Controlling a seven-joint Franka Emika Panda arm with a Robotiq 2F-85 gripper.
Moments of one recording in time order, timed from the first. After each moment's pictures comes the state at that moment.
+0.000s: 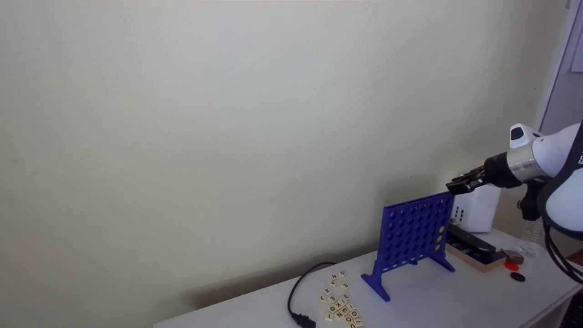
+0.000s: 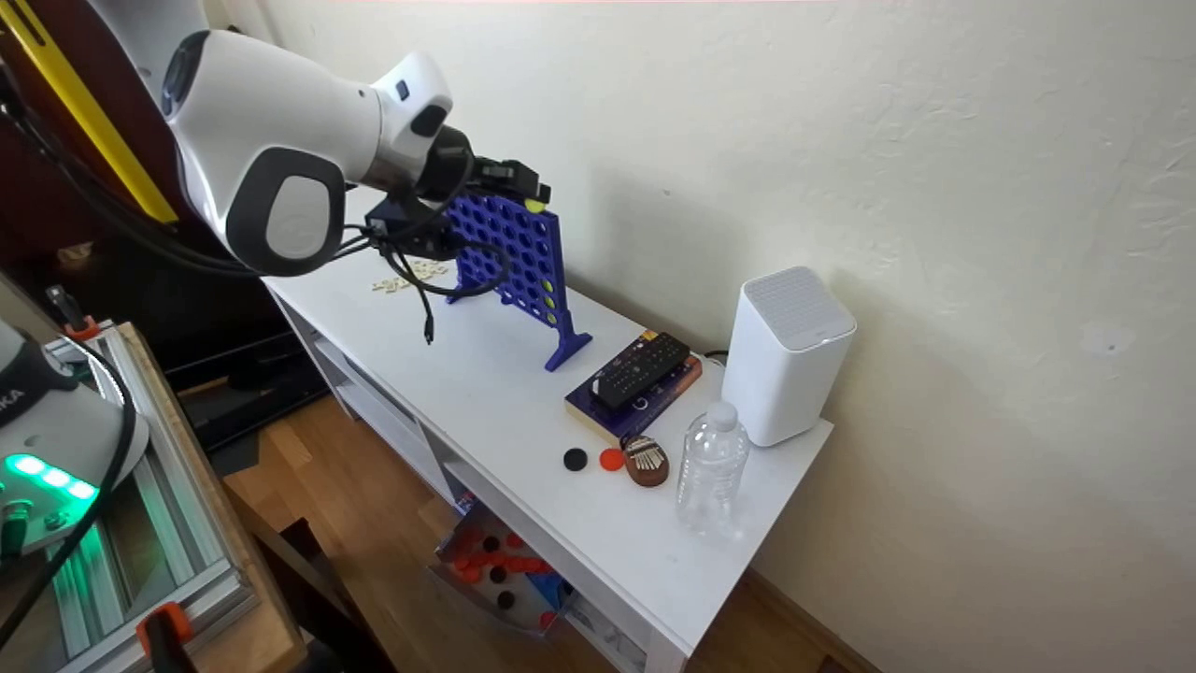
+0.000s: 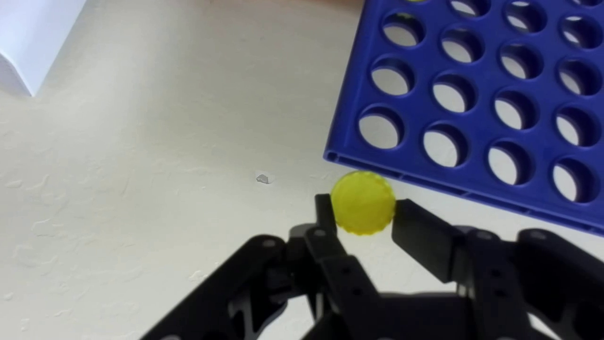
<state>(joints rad) -0.20 0.39 -0.17 -2.73 -0.34 4.12 -0.24</state>
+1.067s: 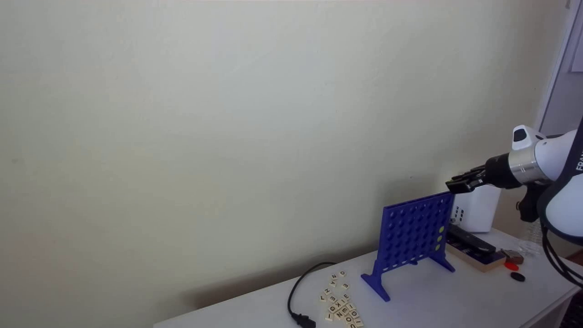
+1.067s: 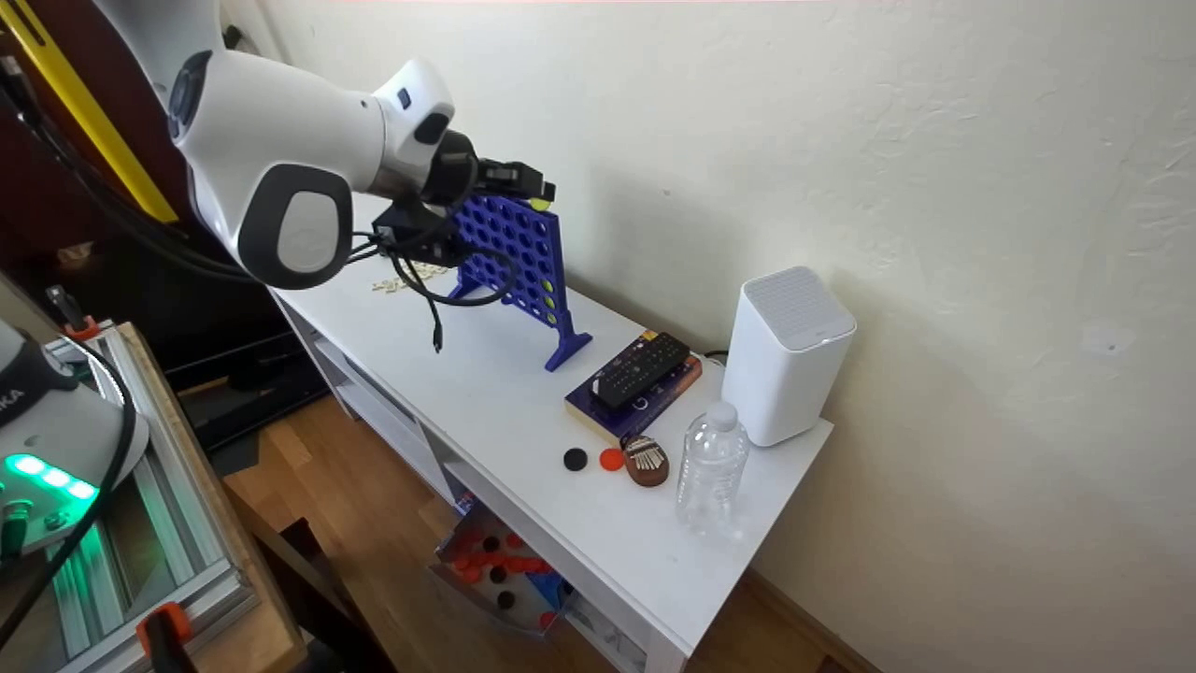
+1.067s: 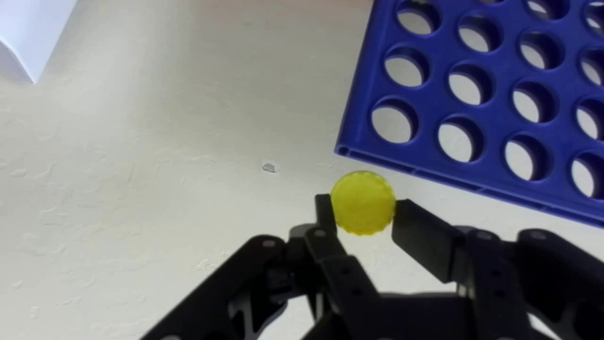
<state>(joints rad) -0.22 0.44 -0.17 -2.70 -0.36 4.20 -0.24</state>
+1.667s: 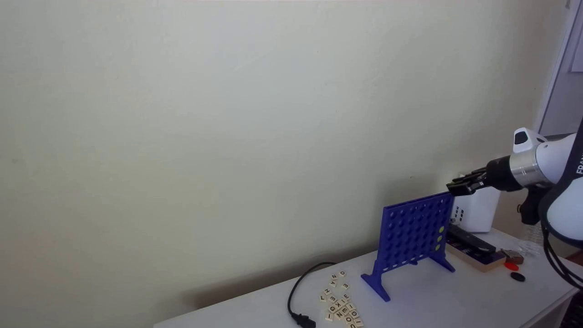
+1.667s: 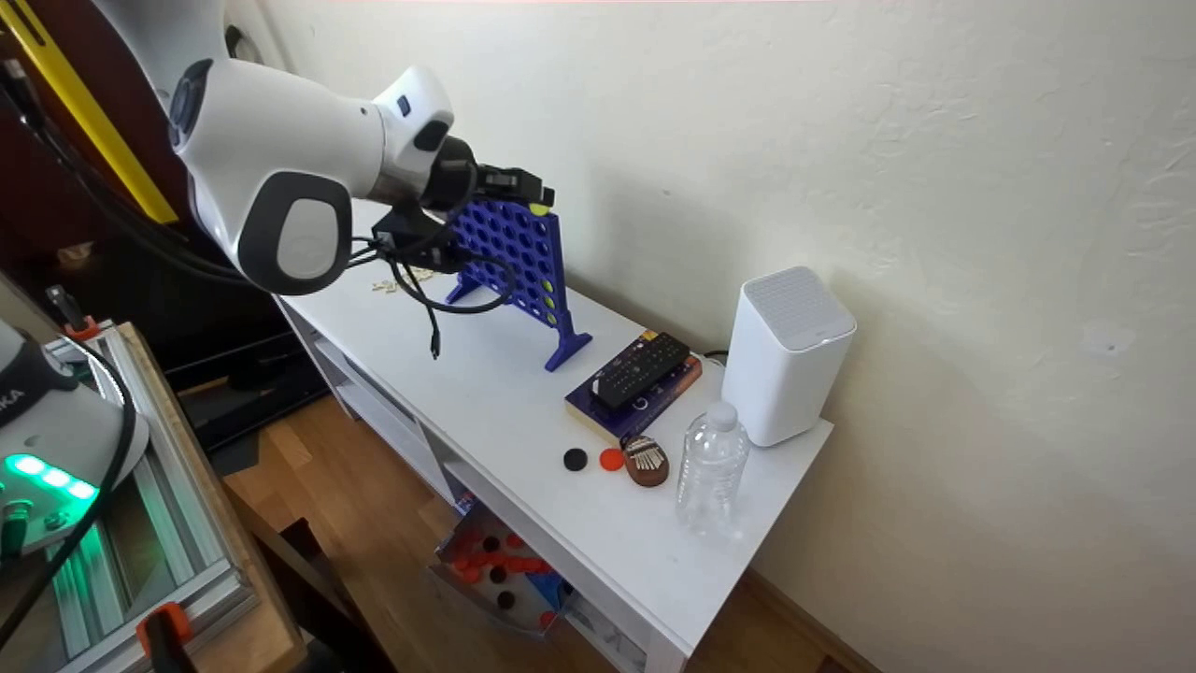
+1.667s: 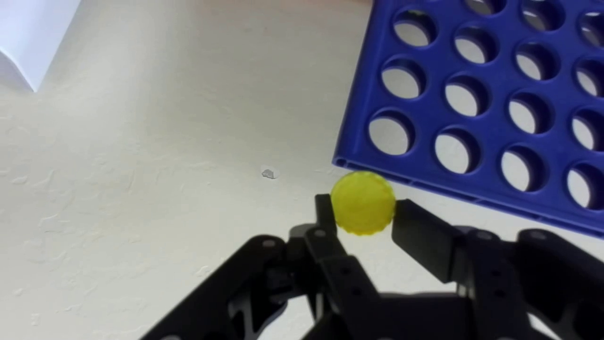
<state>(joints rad) -0.22 0.45 -0.17 -2.70 -0.36 4.21 -0.24</state>
